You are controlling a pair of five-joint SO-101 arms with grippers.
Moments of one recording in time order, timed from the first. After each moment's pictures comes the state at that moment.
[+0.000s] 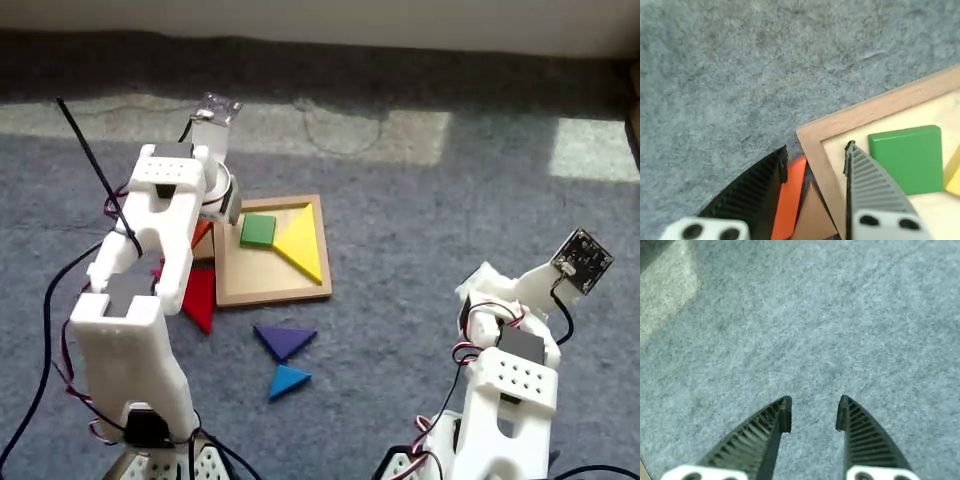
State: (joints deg) left arm -4.8 27.8 -3.0 60.8 -7.6; right arm 12.2 -51.7 72.0 35.4 -22.8
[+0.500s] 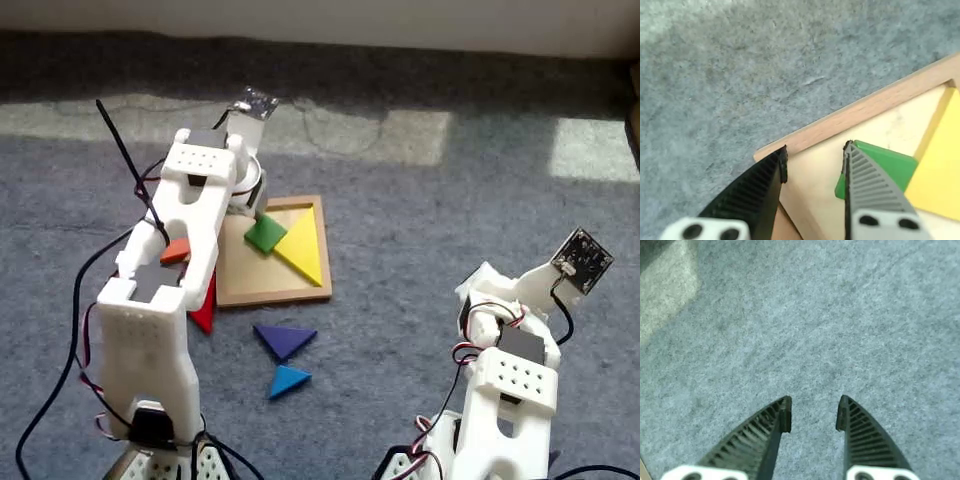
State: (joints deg) left arm 2.3 32.9 -13.8 68.0 -7.8; right arm 12.2 -51.7 72.0 35.4 -22.8
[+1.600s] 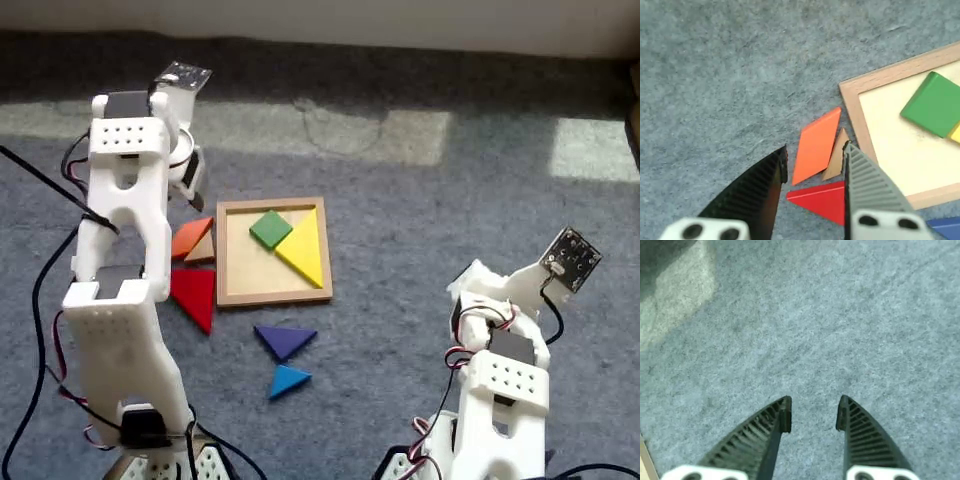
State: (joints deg) left arm -11.6 33.0 -32.4 92.4 -13.0; right arm 9.3 -51.7 75.1 29.1 -22.8
